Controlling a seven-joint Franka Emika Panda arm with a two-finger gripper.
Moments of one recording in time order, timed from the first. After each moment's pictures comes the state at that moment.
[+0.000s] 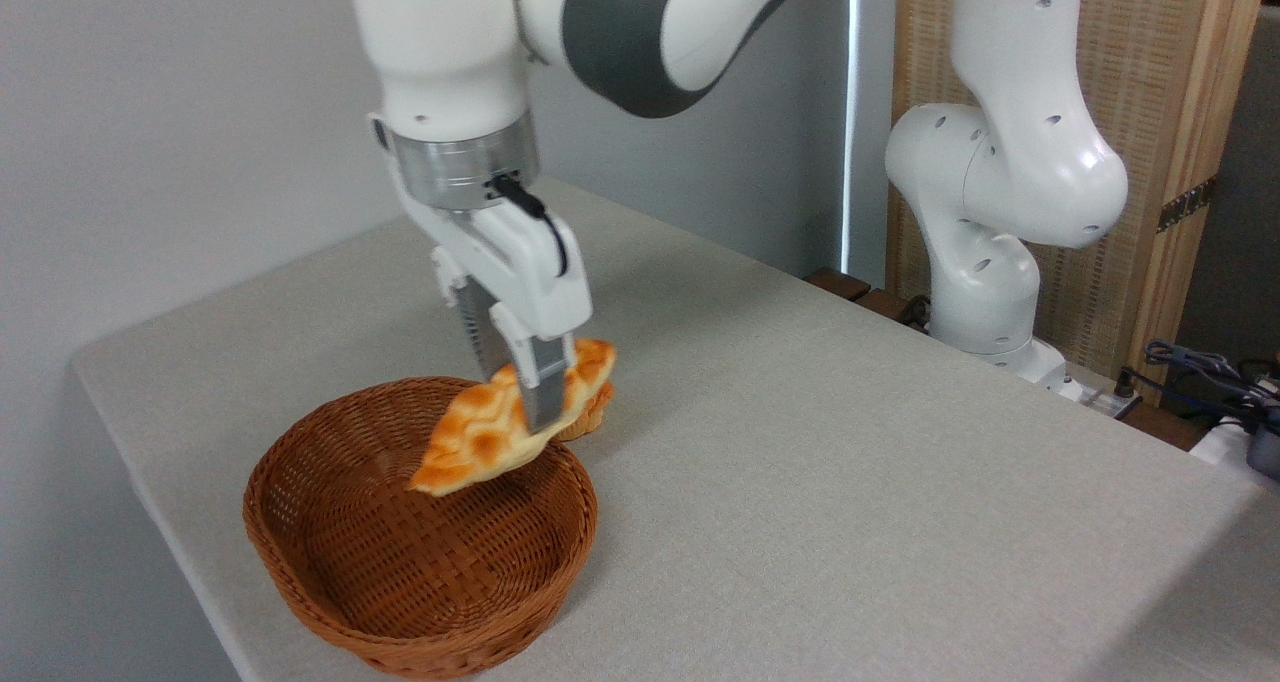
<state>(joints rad) -0.04 -0.02 0.01 -1.85 -0.14 1.80 0.86</state>
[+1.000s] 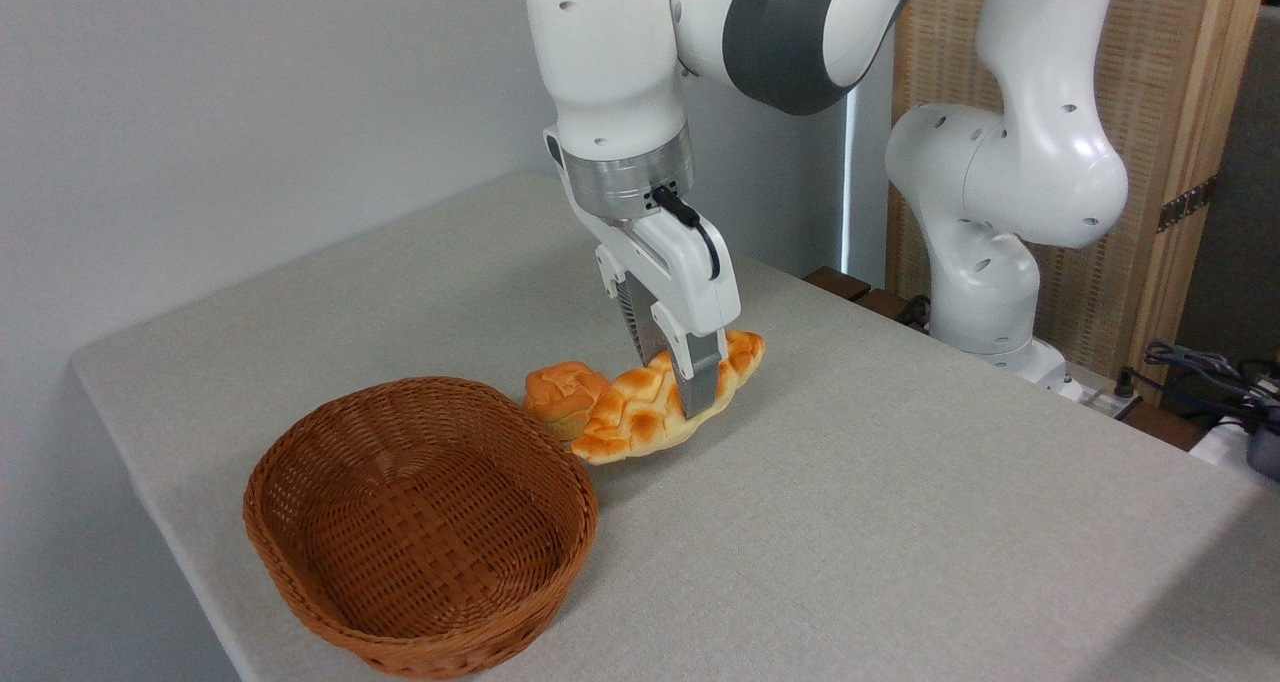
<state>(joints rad) -0.04 -0.28 0.04 -2.21 -0.07 1.81 1.00</state>
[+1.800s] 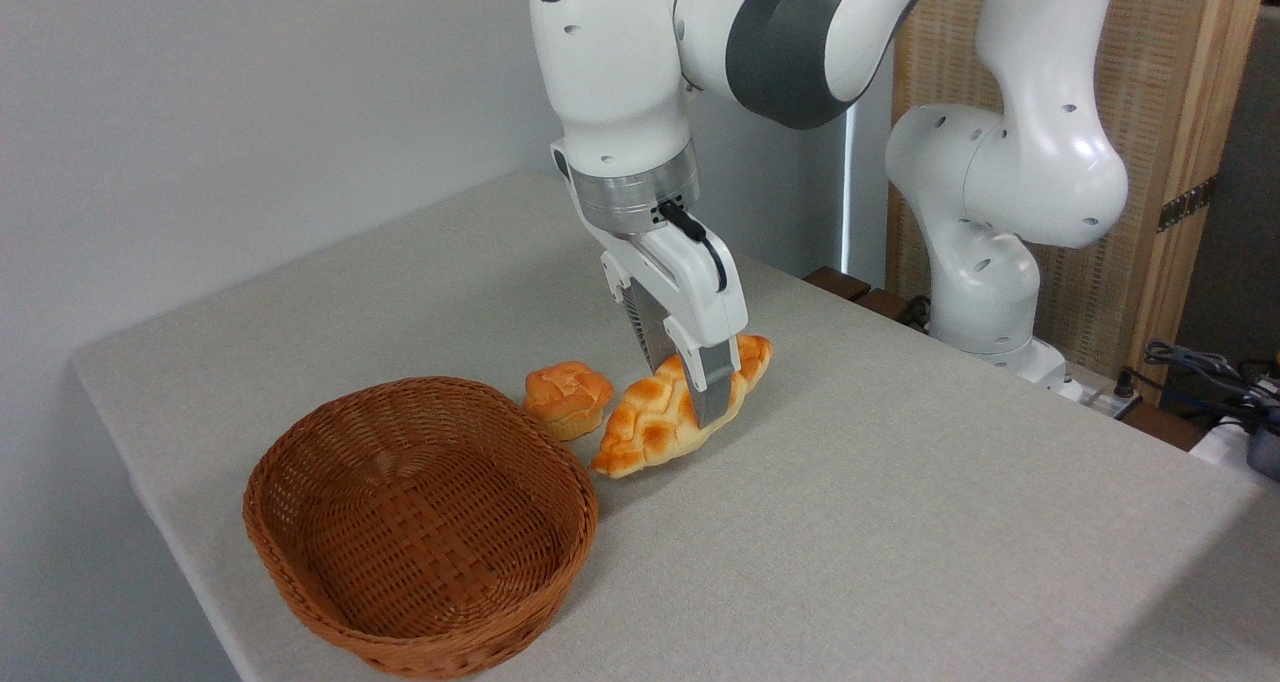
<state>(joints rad) -0.04 -0.28 0.04 -2.24 -0.07 1.81 1.00</state>
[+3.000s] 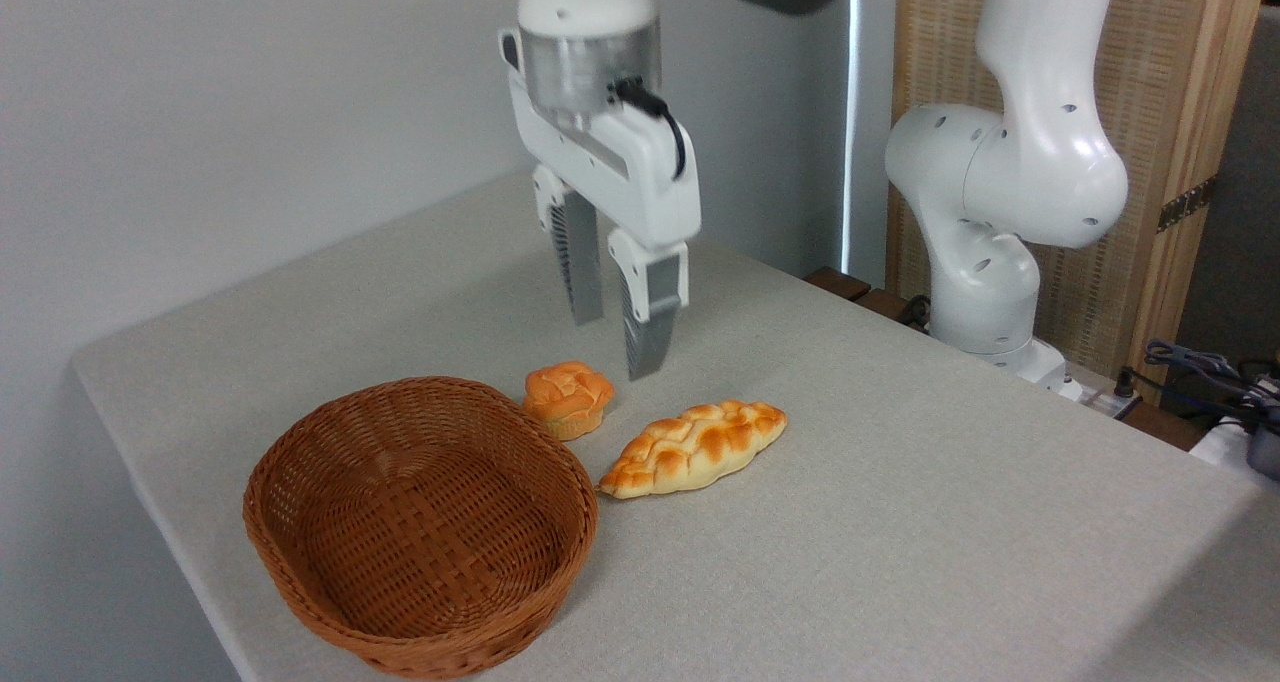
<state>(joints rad) -0.04 -0.27 0.04 -2.01 -0.07 1.79 0.93</state>
